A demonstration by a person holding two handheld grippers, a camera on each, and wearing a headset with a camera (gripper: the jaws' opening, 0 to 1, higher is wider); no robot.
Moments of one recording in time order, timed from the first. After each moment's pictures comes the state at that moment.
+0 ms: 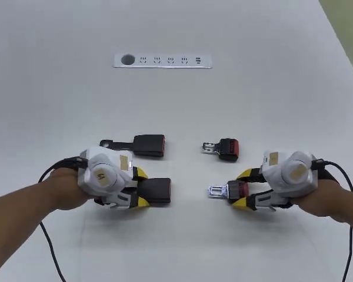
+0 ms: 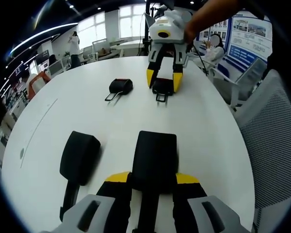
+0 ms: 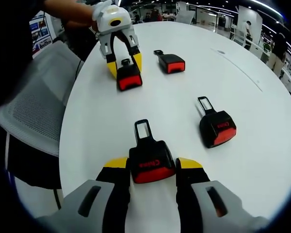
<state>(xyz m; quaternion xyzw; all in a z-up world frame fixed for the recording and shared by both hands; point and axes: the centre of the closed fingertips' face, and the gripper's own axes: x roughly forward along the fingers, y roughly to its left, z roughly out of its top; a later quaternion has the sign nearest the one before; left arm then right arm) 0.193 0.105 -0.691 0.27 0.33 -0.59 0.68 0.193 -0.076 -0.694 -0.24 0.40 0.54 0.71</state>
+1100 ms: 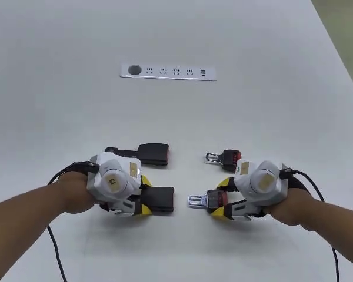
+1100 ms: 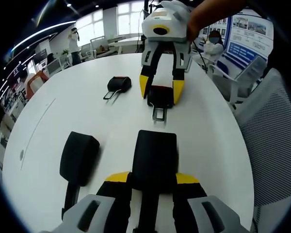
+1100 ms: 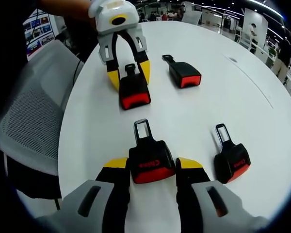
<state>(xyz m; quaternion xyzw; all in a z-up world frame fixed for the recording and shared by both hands) 0.193 0.106 -0.692 0.28 0.34 -0.59 0.67 0.192 -0.019 -0.696 -0.25 0.39 0.55 0.69</state>
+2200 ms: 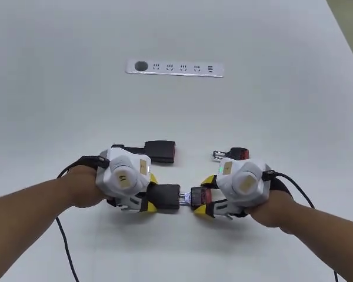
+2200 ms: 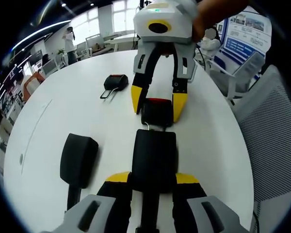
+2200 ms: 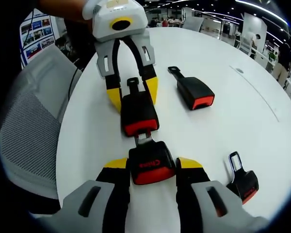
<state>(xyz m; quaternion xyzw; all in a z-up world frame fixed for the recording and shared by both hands) 0.194 0.108 -0.693 0.30 0.35 -0.60 0.66 0.190 0.027 -0.697 -0.23 0.36 0.56 0.71</state>
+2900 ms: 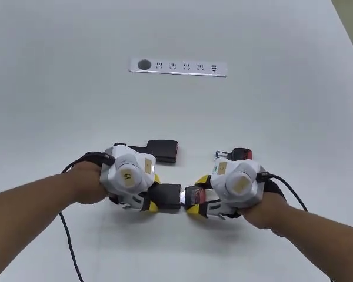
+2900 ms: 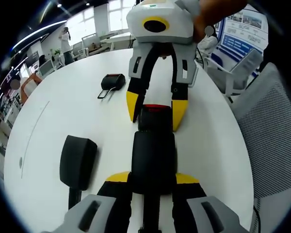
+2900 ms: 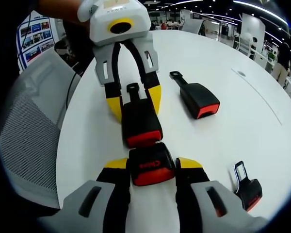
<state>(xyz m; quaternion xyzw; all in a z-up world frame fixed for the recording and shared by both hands) 0.195 0.107 -0.694 0.31 0.35 -0.61 0.64 0.195 0.048 -0.694 -0.22 0.36 0.57 0.71</state>
